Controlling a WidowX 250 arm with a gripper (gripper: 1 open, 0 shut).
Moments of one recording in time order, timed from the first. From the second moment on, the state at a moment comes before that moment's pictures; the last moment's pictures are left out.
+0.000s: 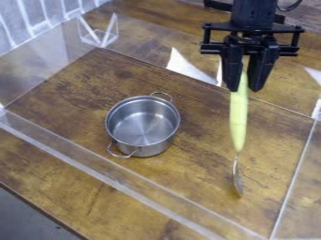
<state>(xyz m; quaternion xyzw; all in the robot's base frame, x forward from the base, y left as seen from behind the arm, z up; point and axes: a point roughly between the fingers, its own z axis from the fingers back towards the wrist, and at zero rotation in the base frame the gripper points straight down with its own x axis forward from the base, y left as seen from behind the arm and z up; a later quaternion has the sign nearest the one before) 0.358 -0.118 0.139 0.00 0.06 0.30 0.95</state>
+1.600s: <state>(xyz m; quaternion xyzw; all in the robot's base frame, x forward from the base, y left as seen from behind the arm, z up) 0.352 -0.132 0.033 -0.03 0.09 0.31 0.95</state>
